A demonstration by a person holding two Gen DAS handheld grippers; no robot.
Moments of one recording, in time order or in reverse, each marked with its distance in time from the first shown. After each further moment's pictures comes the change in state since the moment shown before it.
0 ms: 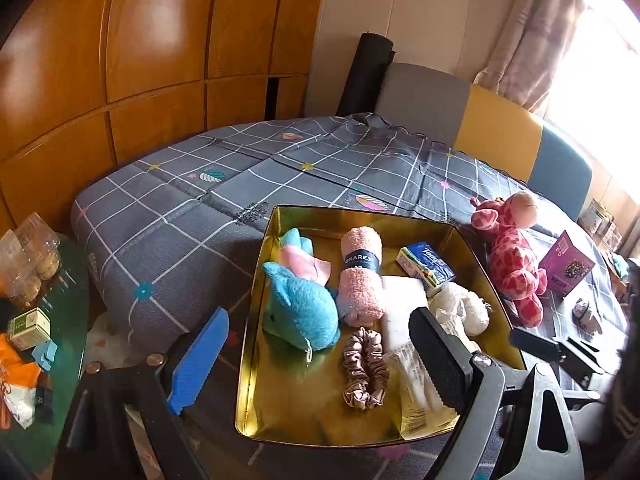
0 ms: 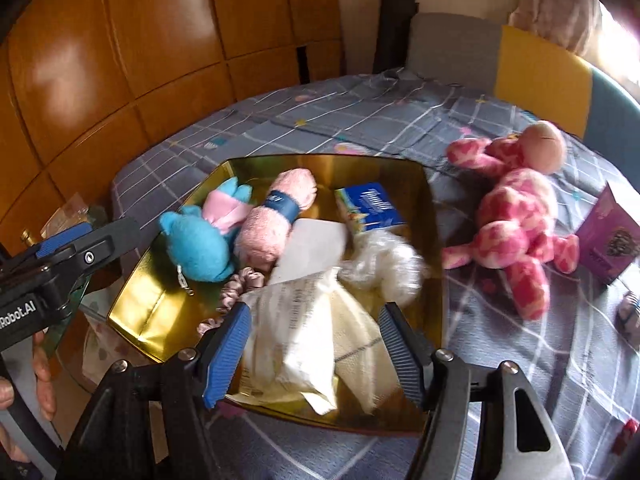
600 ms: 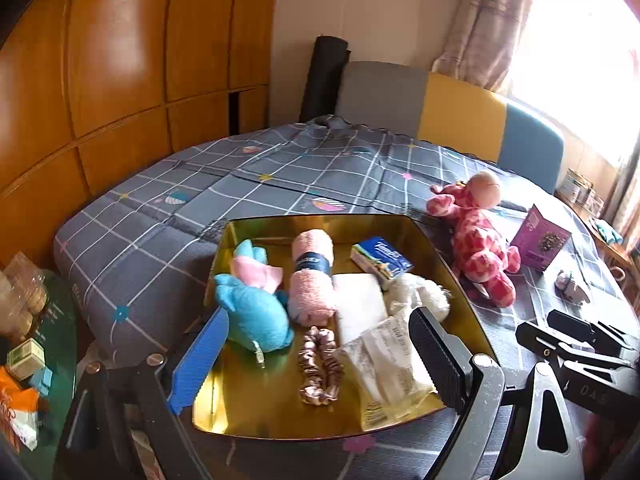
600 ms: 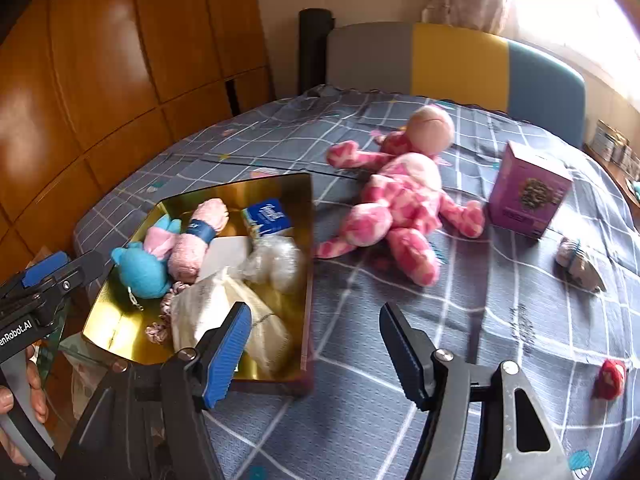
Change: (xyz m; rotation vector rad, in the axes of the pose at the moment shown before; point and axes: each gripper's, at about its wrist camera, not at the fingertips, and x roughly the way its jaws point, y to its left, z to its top) left arm -0.015 -0.047 -0.002 0.130 -0.019 -0.064; right arm -0.058 -0.071 -0.026 0.182 -0.080 -0.139
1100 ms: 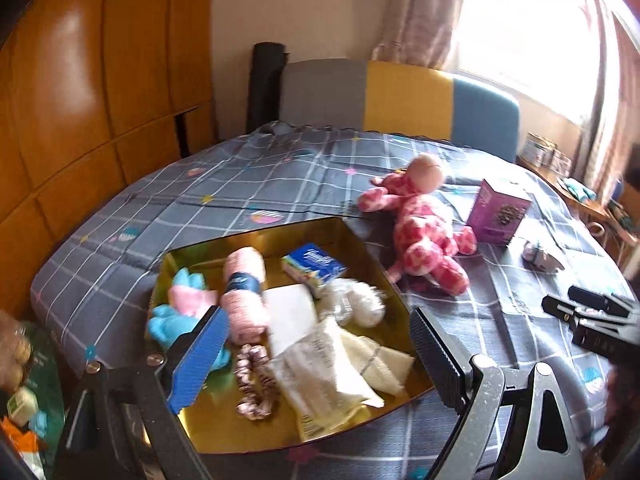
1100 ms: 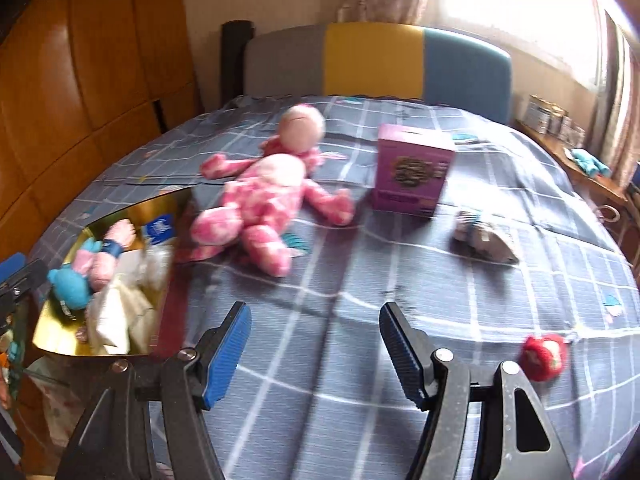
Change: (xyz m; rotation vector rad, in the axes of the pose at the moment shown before) left arm -0.002 -0.072 0.011 0.173 -0.004 -0.096; right arm -0.041 -0.106 -0.013 0.117 -0.019 -0.205
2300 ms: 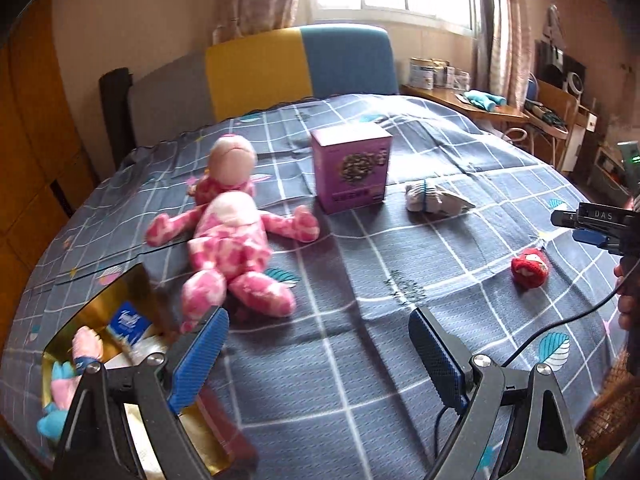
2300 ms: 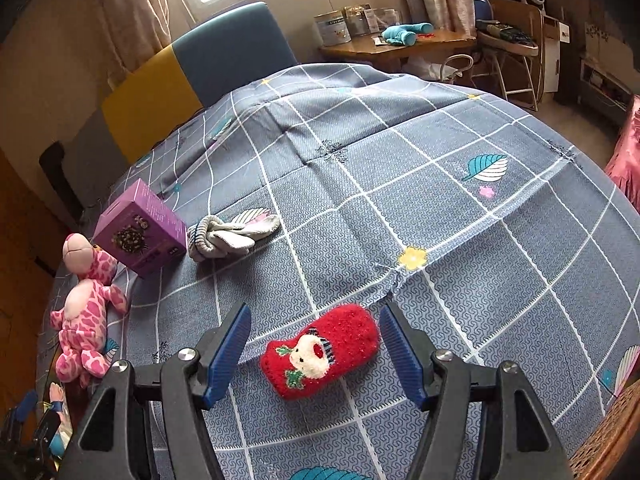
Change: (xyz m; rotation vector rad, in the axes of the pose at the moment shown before) left arm 0.062 -0.203 0.021 0.361 0.098 -0.248; right arm -0.021 -0.263 -0.042 0.648 0.027 -0.187
